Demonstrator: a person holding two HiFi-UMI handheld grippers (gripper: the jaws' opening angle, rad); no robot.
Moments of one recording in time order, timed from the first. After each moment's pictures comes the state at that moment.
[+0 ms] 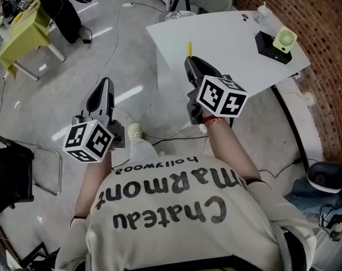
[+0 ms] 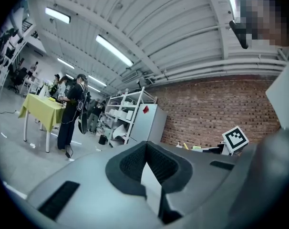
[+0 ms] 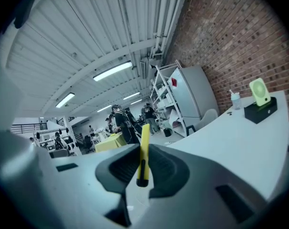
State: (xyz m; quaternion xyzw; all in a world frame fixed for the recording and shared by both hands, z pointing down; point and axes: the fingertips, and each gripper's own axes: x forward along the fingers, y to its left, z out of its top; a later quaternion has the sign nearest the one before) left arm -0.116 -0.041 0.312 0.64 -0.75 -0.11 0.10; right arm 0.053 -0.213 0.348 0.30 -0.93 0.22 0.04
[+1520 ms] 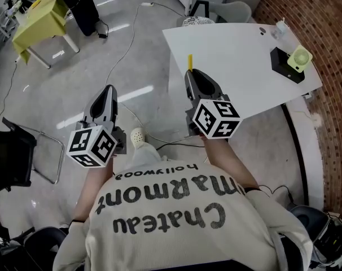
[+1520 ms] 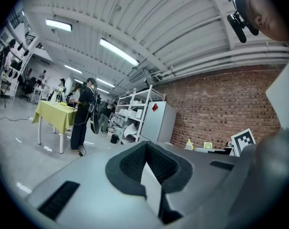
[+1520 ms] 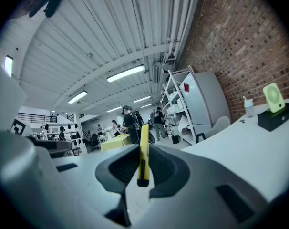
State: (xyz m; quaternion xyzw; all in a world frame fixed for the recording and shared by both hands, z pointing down) left arm -0.128 -0.021 0.326 0.59 -0.80 -0.09 0.11; right arm 0.025 -0.192 0.359 0.26 -0.95 0.15 0.02
